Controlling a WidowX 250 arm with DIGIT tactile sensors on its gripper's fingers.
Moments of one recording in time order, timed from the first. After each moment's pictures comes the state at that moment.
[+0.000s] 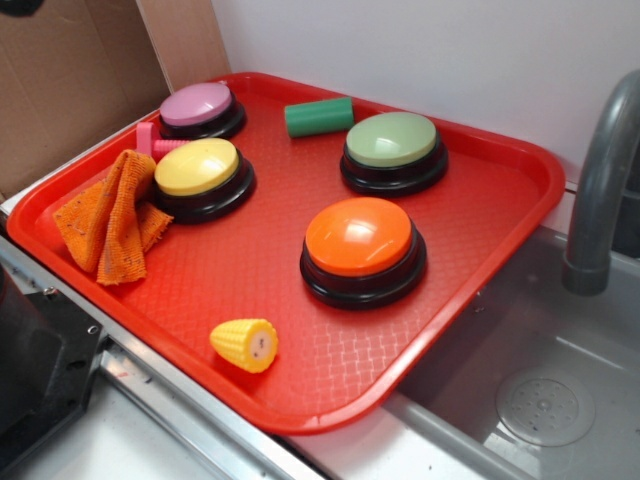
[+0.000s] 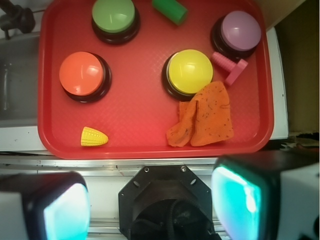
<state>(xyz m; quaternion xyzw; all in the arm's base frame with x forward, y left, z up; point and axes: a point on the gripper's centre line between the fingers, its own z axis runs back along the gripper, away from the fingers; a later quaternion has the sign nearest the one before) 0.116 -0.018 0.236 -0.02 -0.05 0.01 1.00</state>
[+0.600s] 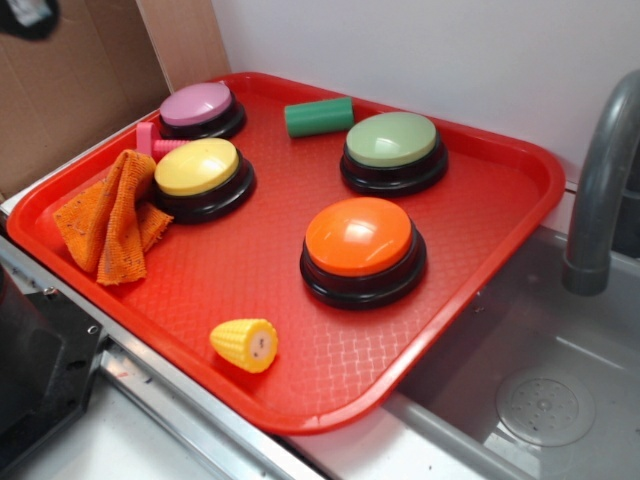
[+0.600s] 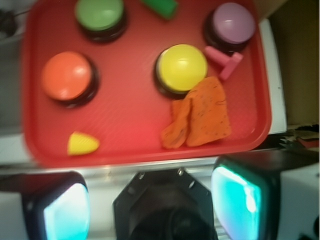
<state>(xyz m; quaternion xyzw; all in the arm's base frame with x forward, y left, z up) 0.128 -0.012 0.207 0.01 -0.05 0.05 1.00</state>
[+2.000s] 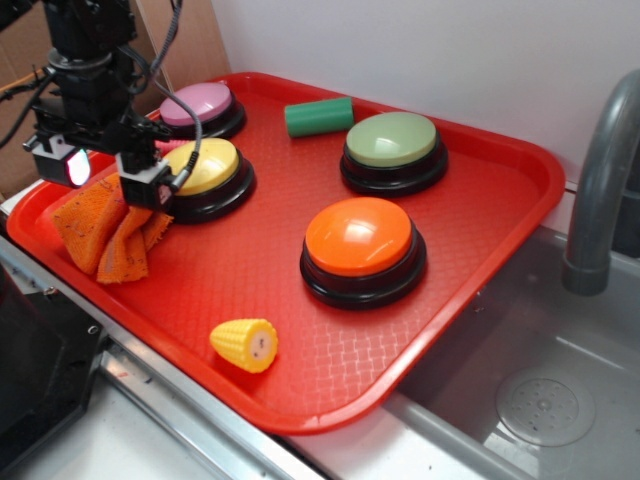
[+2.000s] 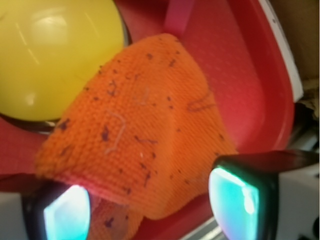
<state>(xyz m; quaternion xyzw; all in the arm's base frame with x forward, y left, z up) 0.159 0.063 0.055 0.09 0.04 0.23 0.97</state>
